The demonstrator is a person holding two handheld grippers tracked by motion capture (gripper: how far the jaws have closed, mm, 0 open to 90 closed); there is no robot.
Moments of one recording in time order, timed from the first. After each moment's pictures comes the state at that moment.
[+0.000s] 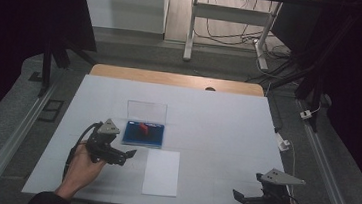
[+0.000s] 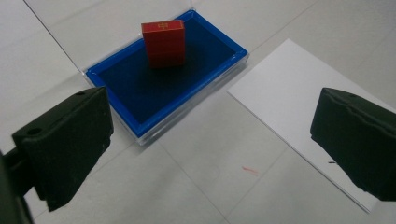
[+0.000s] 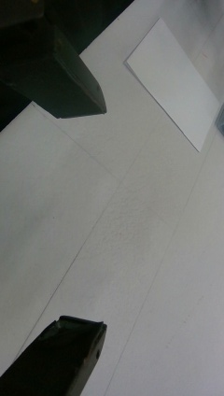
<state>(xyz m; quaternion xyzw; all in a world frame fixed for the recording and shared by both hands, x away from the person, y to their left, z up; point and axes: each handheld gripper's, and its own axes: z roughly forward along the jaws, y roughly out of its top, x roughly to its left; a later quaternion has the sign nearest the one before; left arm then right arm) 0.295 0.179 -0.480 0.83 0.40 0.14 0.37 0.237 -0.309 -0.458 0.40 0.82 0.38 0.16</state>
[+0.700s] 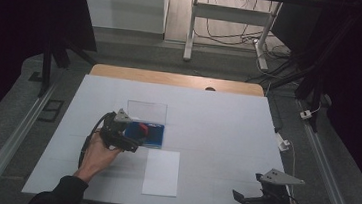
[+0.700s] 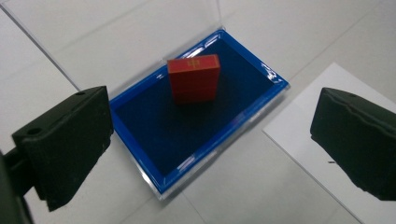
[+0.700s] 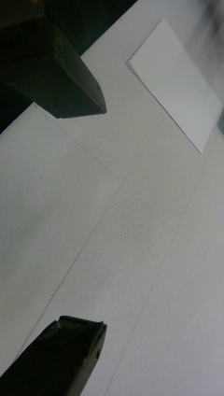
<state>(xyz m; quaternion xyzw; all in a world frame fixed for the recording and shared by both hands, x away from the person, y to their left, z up) 0.341 0.160 -0.487 0.82 0.42 0.16 0.35 0.237 -0.308 -0.458 0.39 0.82 0.38 0.15</state>
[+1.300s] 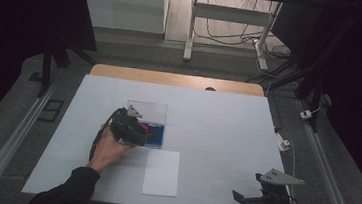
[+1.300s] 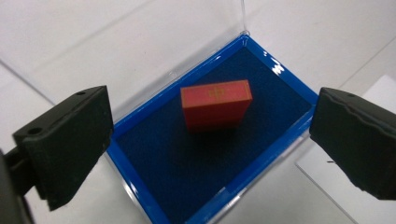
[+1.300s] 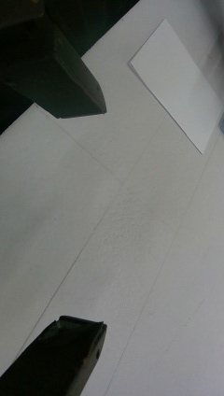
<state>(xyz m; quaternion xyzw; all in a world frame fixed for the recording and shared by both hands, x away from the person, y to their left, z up) 0.372 0.141 -0.500 0.84 0.42 0.17 0.31 0.237 -0.308 -0.458 0.39 0.83 0.38 0.15</state>
